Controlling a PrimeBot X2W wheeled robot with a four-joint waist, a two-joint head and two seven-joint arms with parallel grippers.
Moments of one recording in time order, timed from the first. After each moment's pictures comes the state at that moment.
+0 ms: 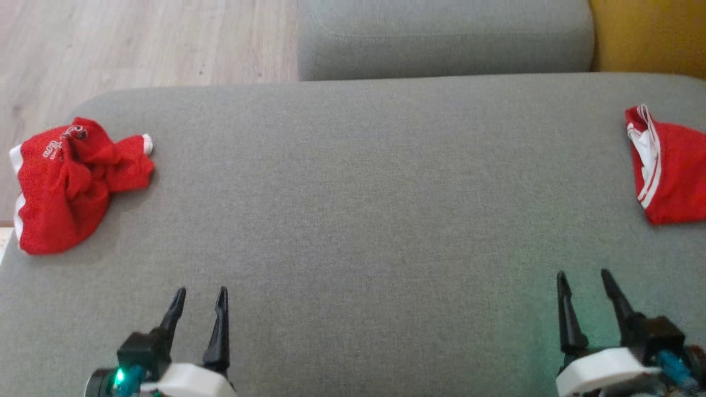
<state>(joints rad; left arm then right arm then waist) 0.11 0.05 -0.11 0.23 -0.12 -0.04 -0.25 0.08 -0.04 -0.08 0.28 0.00 0.13 -0.23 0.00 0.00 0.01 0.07</state>
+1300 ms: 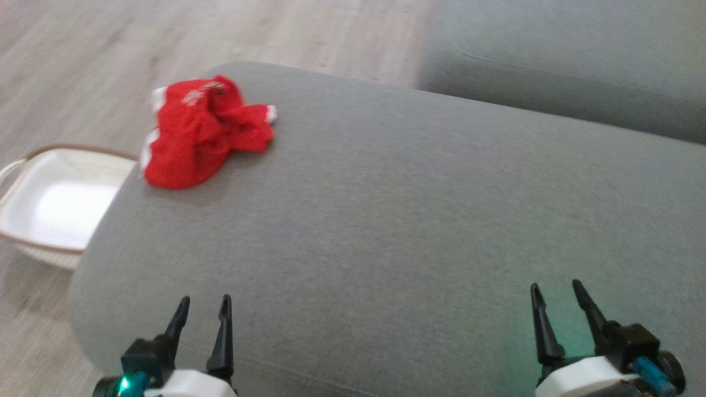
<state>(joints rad) 0.13 0.05 -0.13 0.24 -0.14 -0.02 -0.25 0.09 -0.04 0.00 0.33 0.05 0.13 -0.25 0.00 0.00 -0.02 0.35</state>
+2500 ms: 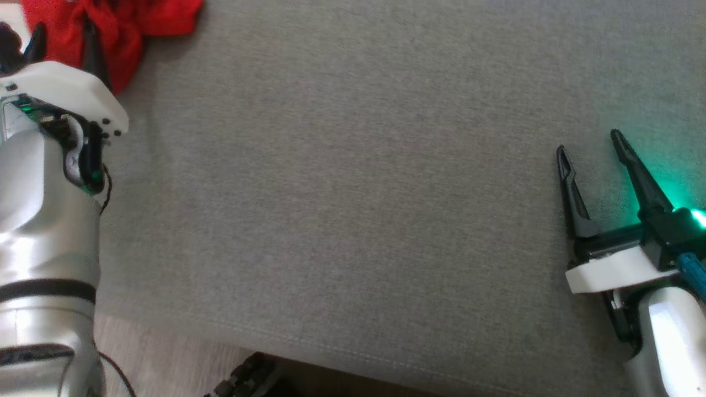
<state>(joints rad) -0.85 0.19 0.01 0.83 -0.22 -0.02 -0.12 -0.14 -0.17 0.03 0.05 -0.07 0.13 -0.15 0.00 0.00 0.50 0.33</state>
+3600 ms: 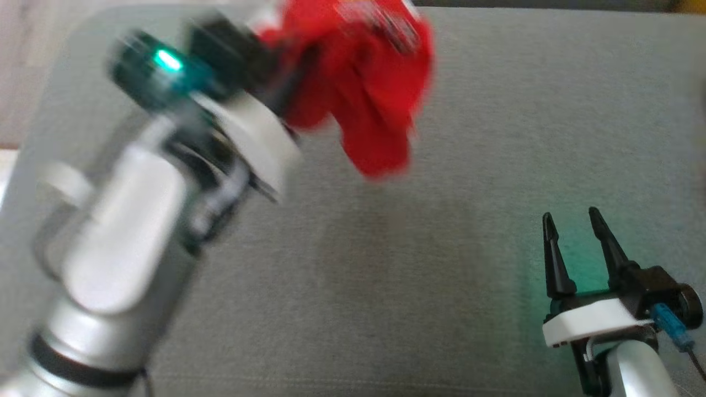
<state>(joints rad) -0.71 0.28 -0.56 0.00 -0.34 -0.08 0.29 -0.05 -0.05 -0.02 0.24 0.01 0.13 -0.24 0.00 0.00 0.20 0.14</state>
